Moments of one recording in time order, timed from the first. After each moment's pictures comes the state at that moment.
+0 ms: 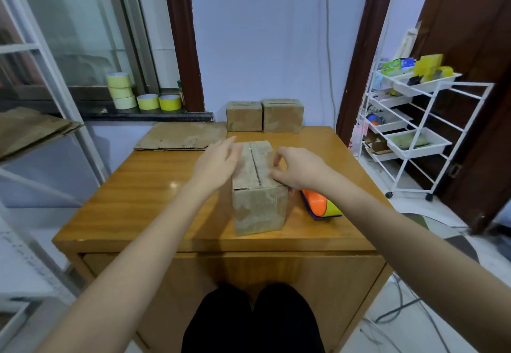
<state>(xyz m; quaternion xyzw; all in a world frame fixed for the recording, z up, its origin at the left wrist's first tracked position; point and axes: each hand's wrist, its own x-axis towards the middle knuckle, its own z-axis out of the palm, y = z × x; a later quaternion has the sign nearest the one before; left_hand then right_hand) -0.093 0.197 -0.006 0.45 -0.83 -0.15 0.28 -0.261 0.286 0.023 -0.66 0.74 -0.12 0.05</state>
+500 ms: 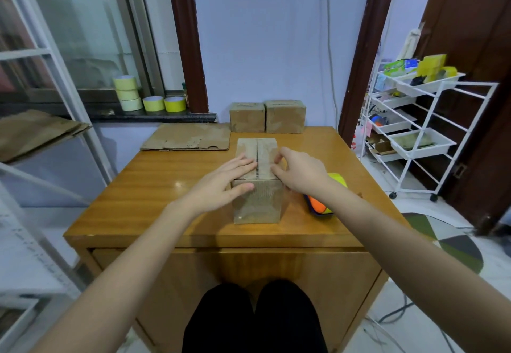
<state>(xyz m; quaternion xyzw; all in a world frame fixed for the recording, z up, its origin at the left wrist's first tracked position) -0.062 0.218 -0.026 0.29 -0.93 -0.17 0.17 -0.256 0.291 0.006 -0.64 0.75 -0.19 0.01</state>
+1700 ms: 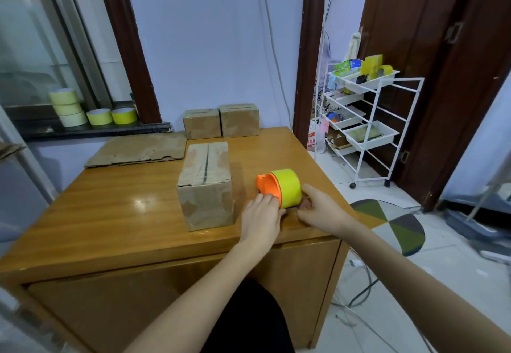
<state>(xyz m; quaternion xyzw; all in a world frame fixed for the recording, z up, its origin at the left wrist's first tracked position) -0.218 0.322 -0.085 0.34 -0.91 -0.03 0.25 -0.361 0.393 -0.065 -0.59 0.71 -0.34 0.16</state>
